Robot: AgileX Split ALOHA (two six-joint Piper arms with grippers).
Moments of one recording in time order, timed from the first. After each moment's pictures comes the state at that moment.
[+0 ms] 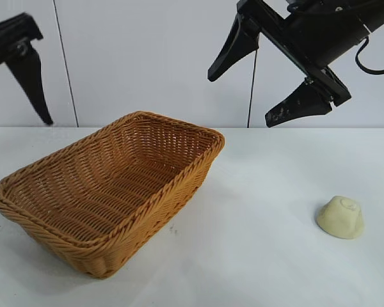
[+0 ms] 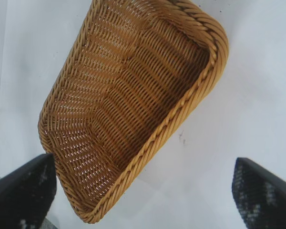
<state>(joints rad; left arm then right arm) -0.43 1.36 -0.89 -0.10 0.77 -1.10 0.21 1.70 -1.18 0.79 0.78 -0.25</state>
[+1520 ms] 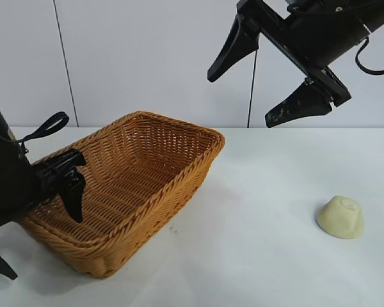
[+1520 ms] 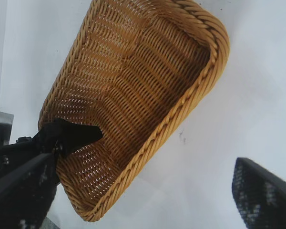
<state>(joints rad) -0.43 1.81 -0.84 -0.10 0.43 -1.19 0.21 1.70 -1.18 0.79 0.79 -0.25</state>
